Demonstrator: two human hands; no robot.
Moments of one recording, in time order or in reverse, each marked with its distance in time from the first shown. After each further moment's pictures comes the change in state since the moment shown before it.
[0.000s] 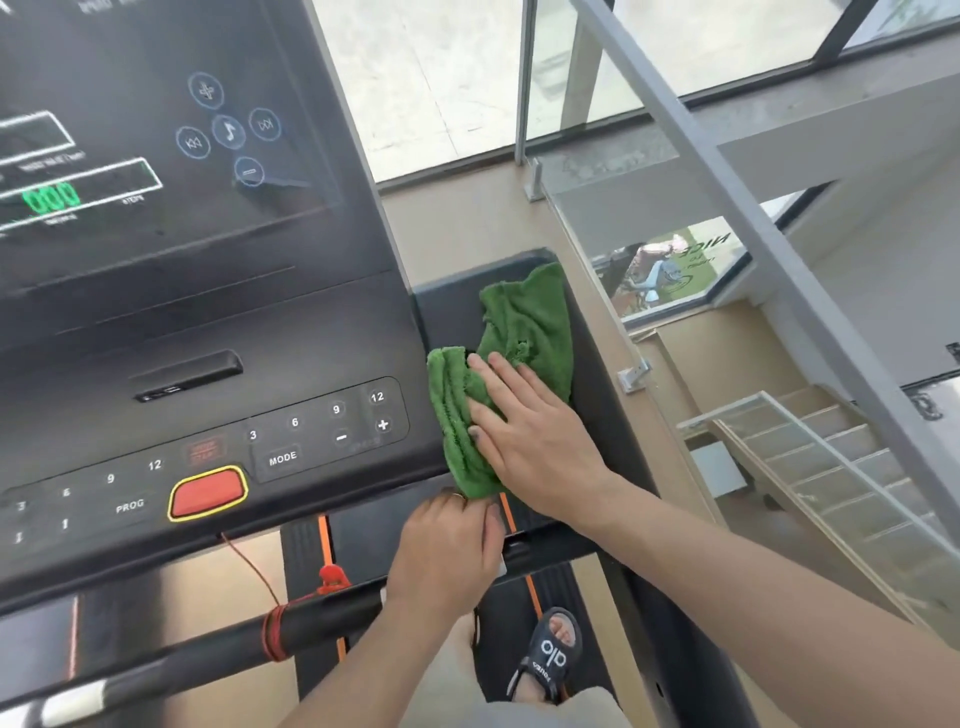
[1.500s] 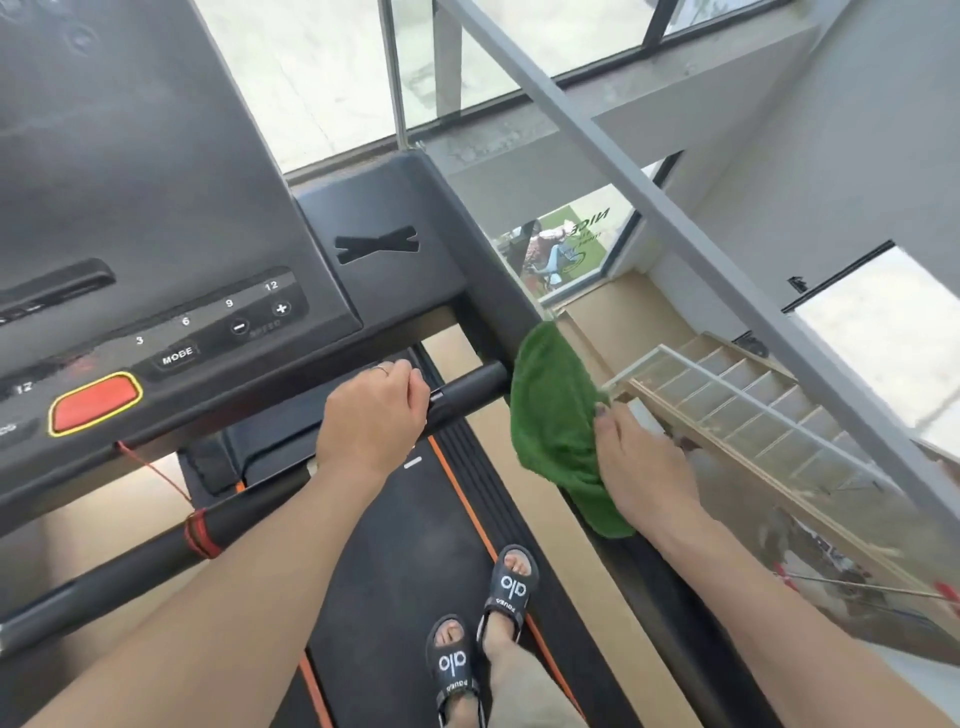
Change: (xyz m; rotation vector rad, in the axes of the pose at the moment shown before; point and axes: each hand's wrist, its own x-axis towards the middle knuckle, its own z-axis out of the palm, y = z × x) left_hand -0.010 0.004 0.014 0.157 0.134 0.112; right_hand -0.244 -0.035 -0.018 0.375 -0.099 1.050
